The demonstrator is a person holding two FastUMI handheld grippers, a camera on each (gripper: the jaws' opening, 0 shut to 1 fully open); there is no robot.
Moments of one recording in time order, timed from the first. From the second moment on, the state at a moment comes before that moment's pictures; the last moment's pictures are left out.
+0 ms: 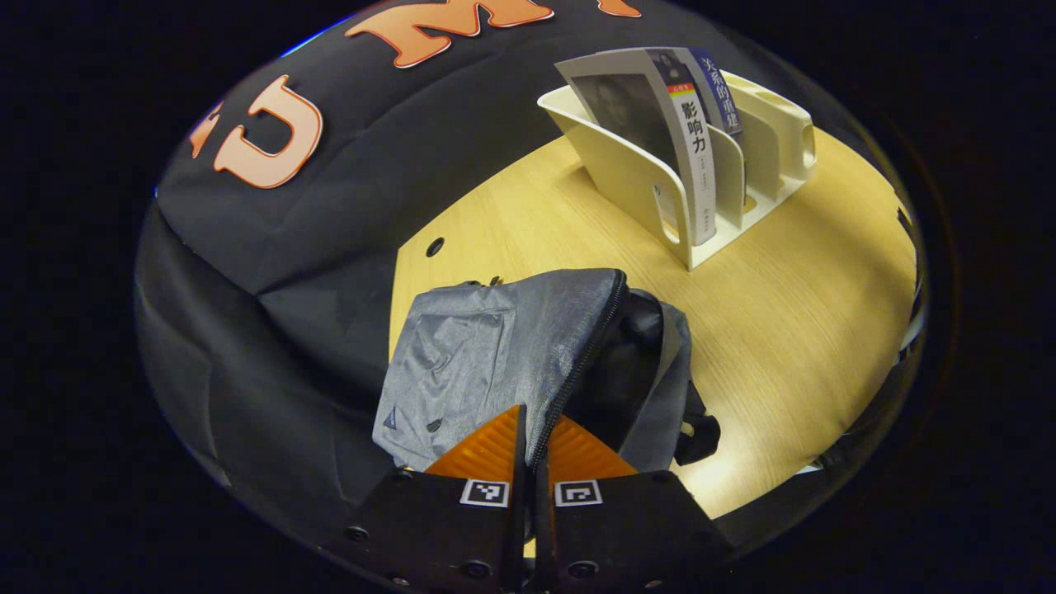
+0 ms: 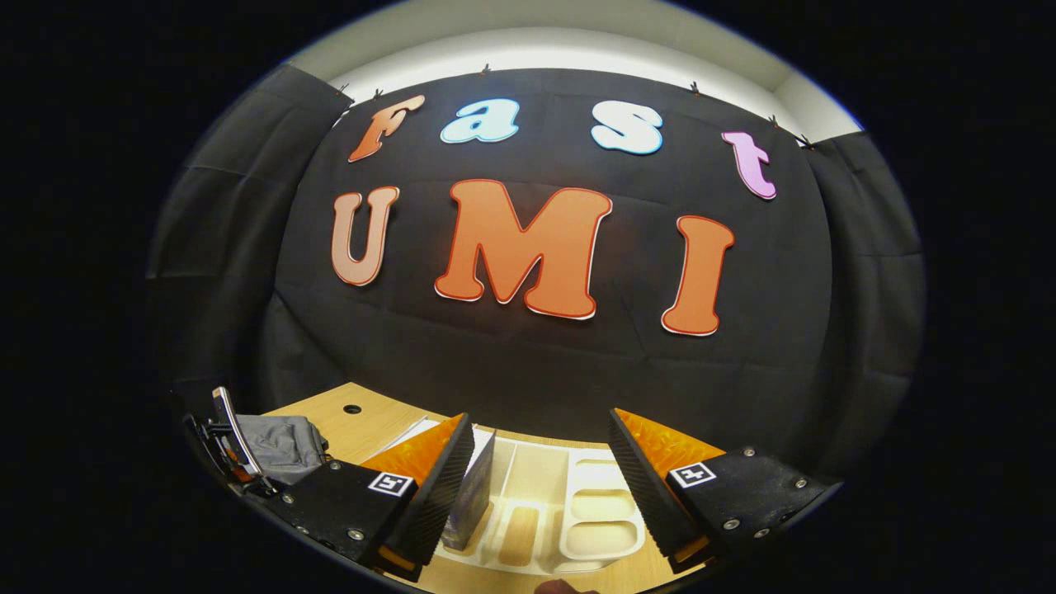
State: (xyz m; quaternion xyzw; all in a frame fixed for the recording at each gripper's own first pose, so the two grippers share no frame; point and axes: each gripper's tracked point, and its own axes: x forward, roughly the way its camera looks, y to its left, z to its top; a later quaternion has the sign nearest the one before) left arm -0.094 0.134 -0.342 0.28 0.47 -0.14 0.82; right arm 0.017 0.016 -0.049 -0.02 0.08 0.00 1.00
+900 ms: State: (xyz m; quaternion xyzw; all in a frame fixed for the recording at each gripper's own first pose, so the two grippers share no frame) left arm -0.030 0.193 -0.260 0.15 0.48 -0.36 0.78; right arm 0.056 0.153 -0.096 0.07 0.34 0.00 0.94
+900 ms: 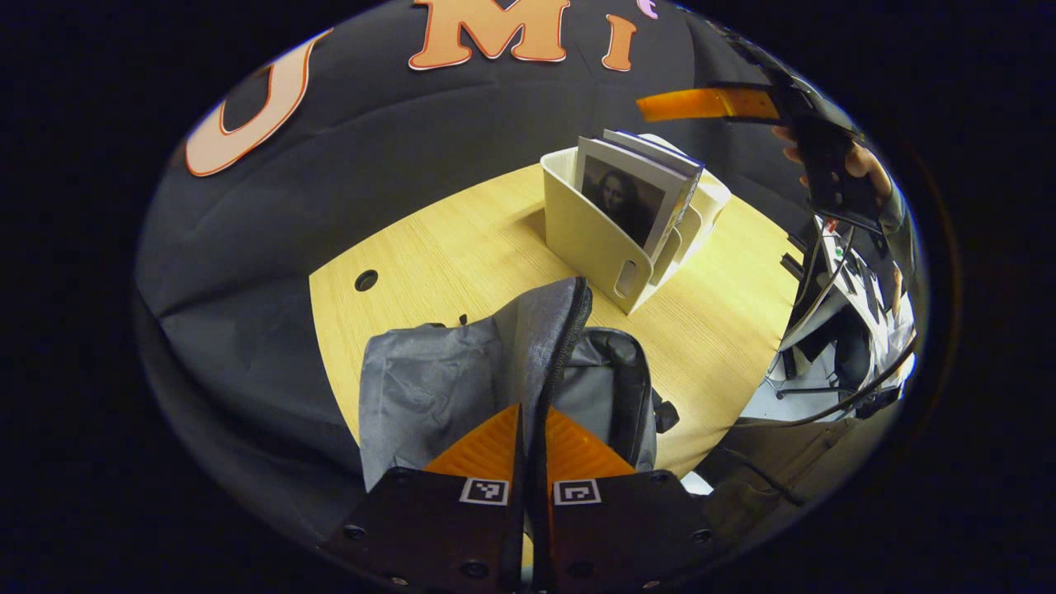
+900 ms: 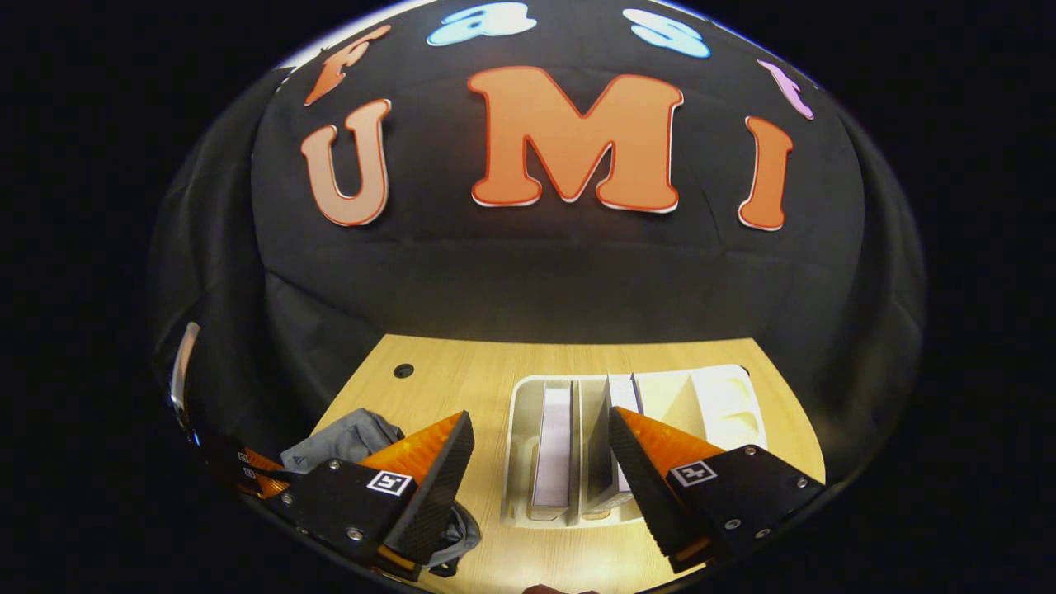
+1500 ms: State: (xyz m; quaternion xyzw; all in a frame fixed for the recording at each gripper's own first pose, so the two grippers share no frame) left arm 0.000 0.195 -0.224 0.17 0.51 -0.37 0.76; right arm 0.069 0.165 -0.179 0.07 0.55 0.04 0.83
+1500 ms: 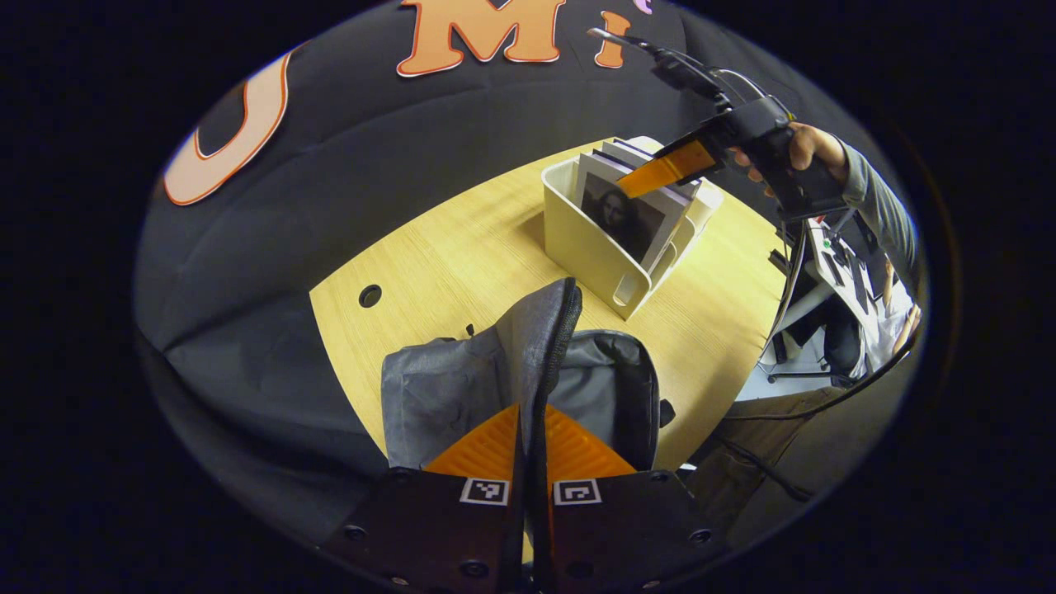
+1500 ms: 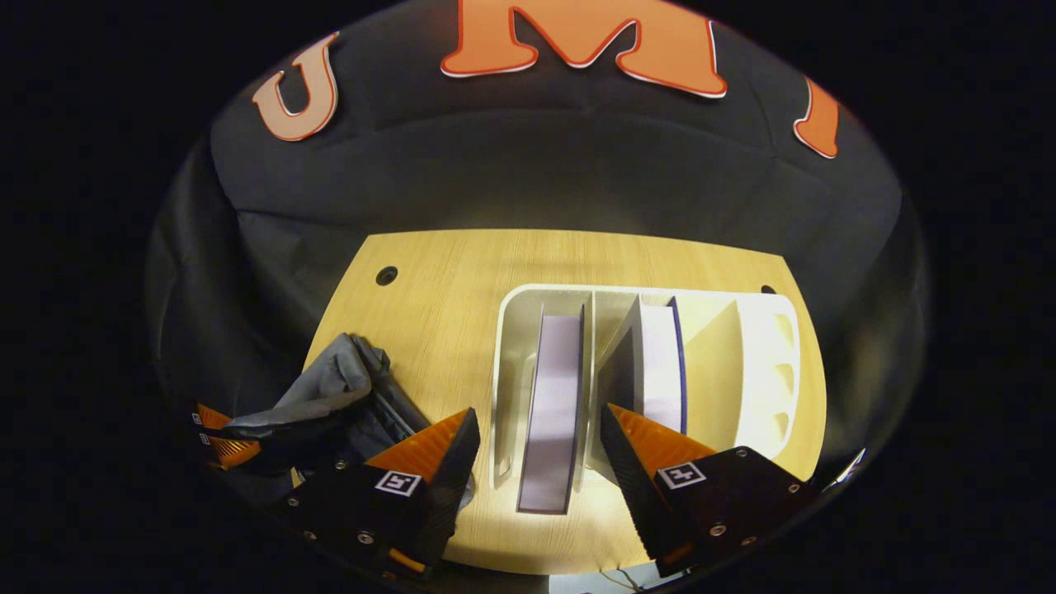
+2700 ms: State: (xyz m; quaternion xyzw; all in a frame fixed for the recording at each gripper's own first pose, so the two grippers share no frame) left arm -0.008 0.173 -0.223 0.12 0.52 -0.36 0.77; right arm 0.035 0.112 -0.086 0.26 0.49 -0.01 0.83
